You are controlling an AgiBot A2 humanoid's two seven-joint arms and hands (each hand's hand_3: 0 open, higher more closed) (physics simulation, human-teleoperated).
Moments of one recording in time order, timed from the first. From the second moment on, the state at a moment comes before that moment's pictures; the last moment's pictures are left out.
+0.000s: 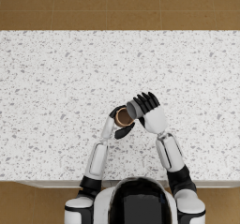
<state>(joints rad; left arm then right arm) 0.27 1.56 0.26 -1.58 1.71 -0.04 0.00 0.54 -1.46 0.37 1.77 2.64 0.10 0.01</state>
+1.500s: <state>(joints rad) 0.30 1.51 0.31 -1.57 1.71 -0.05 0.00 0.48 -1.51 0.39 1.84 3.46 0.09 0.01</state>
